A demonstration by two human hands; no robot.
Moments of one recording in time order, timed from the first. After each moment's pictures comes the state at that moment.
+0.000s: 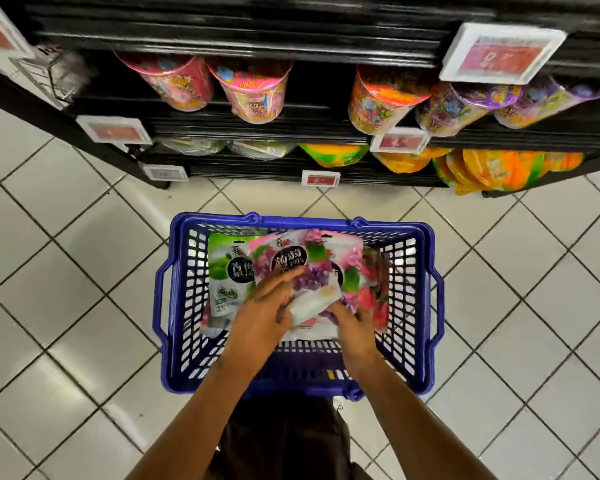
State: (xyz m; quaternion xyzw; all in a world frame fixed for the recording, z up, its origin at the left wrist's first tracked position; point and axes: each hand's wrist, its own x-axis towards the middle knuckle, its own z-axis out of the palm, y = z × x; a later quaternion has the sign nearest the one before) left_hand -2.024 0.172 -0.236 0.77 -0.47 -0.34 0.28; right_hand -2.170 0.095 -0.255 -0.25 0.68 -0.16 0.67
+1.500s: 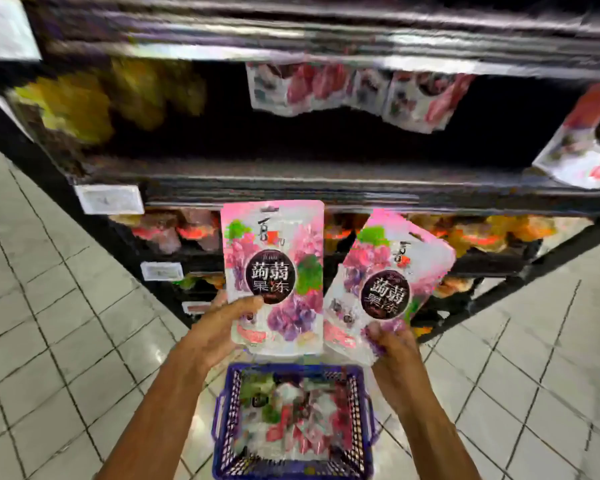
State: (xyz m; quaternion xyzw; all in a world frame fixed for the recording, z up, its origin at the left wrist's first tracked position) left_hand -1.934 0.104 0.316 0.55 -0.11 -0.56 0.62; right_hand -2.172 0.006 0.294 -0.34 0.40 -0.38 0.76
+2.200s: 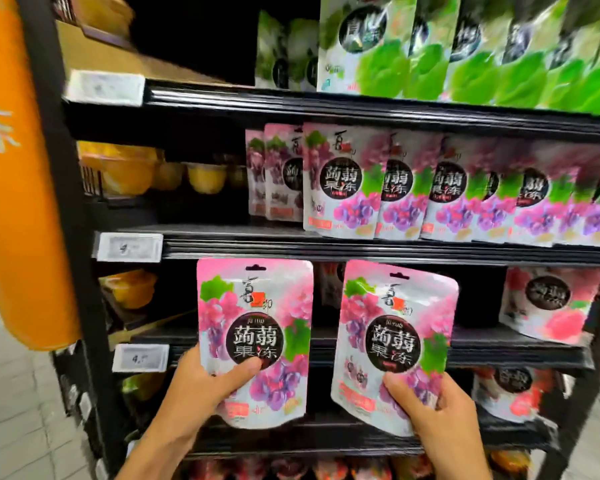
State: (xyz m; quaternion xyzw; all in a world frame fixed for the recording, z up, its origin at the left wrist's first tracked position) left_hand -1.875 0.086 0.611 0.53 -0.42 -0.26 0.69; right_hand -2.146 -0.039 0.595 -0.61 0.33 -0.56 0.46
